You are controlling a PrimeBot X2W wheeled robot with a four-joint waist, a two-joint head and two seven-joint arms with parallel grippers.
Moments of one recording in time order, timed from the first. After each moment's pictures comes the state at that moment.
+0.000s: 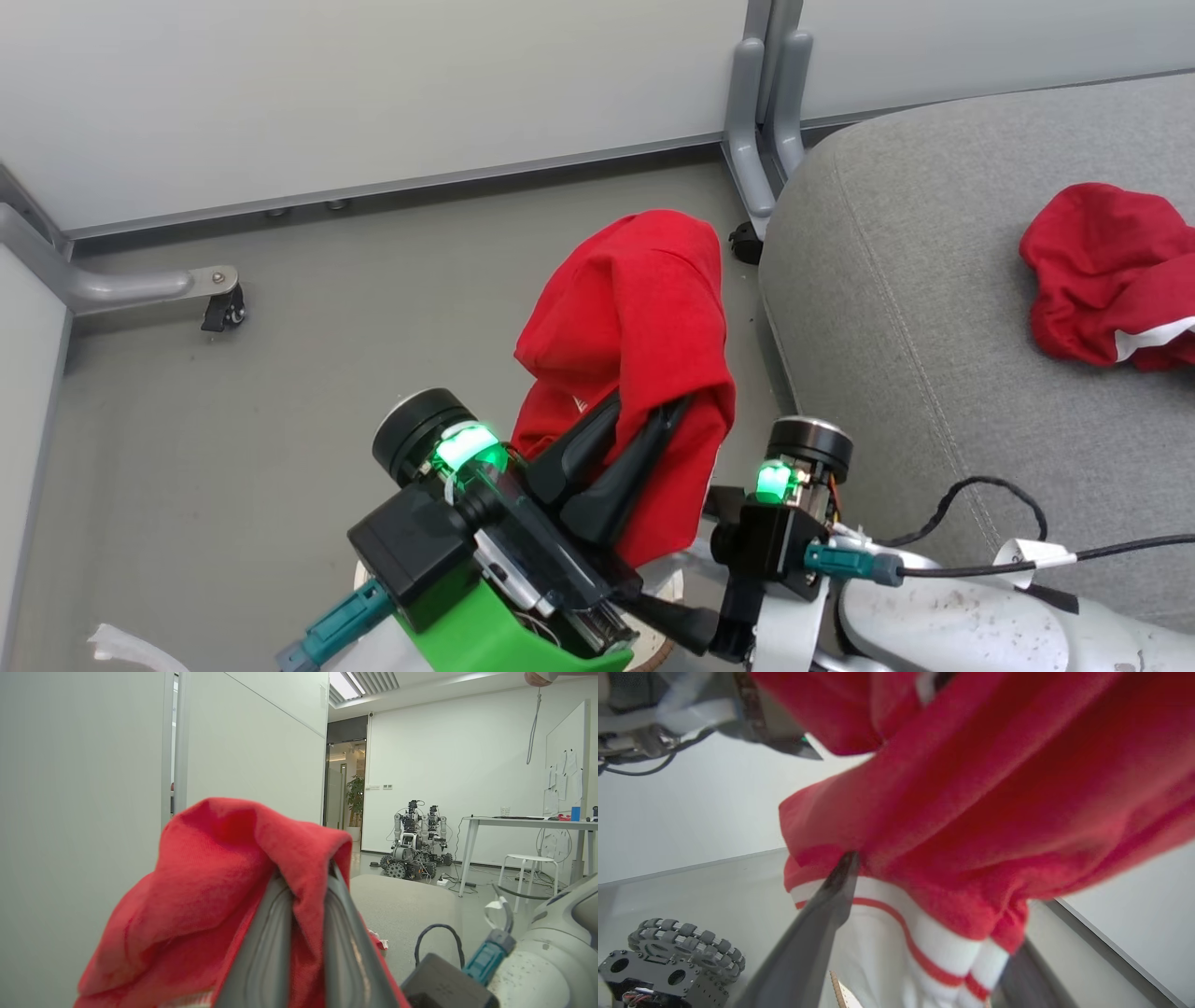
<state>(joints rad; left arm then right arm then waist) -0.30 0.22 -0.71 -0.27 -0.48 -0.13 -0.26 -0.68 -0.52 1.28 0.05 0.55 0.13 -0.26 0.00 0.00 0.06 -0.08</state>
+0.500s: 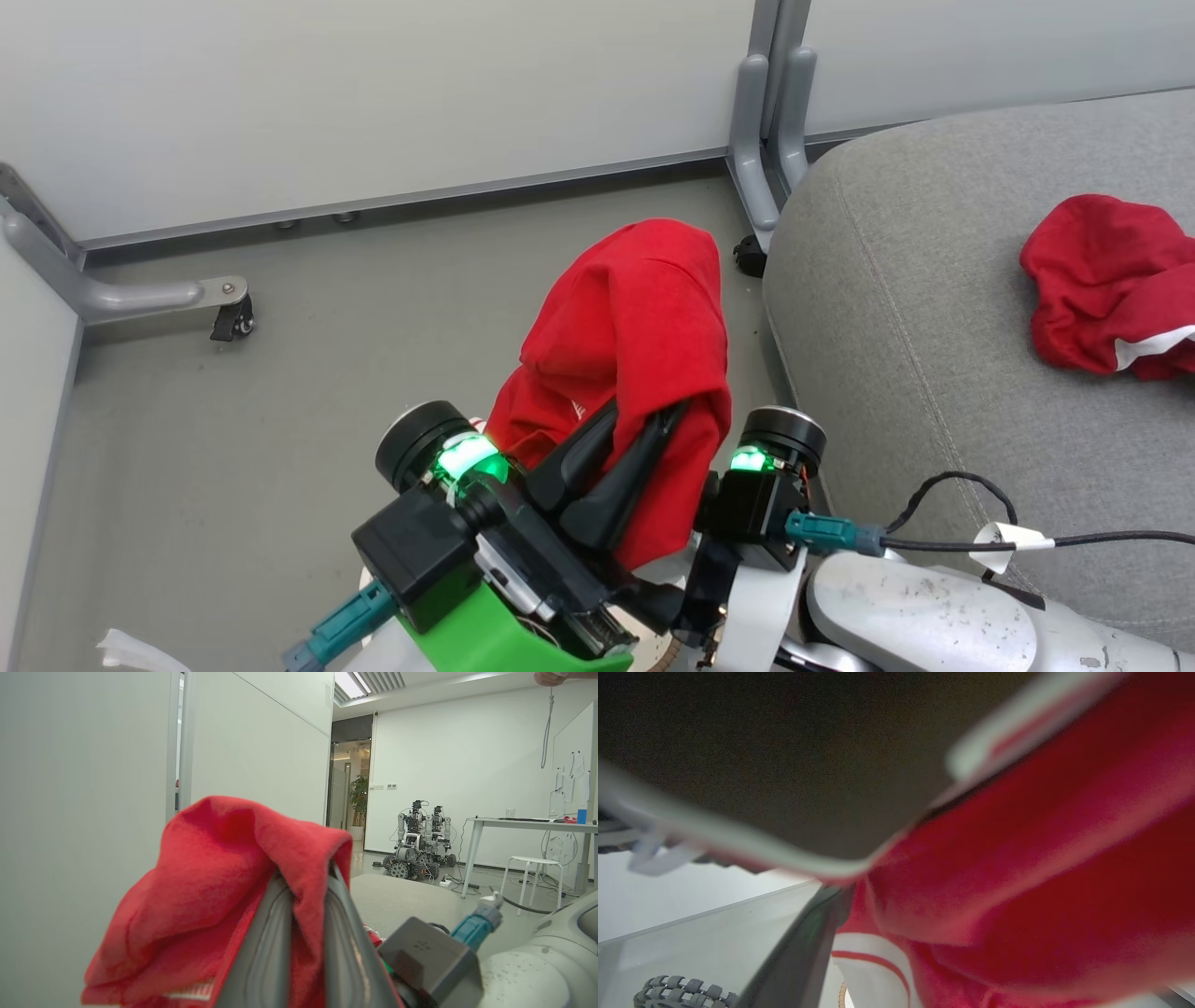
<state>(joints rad) -0.28 0.22 -0.71 -0.26 -0.49 -0.13 -0.26 -0.65 -0.43 1.21 0.08 0.61 0.13 -0.26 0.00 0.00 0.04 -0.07</state>
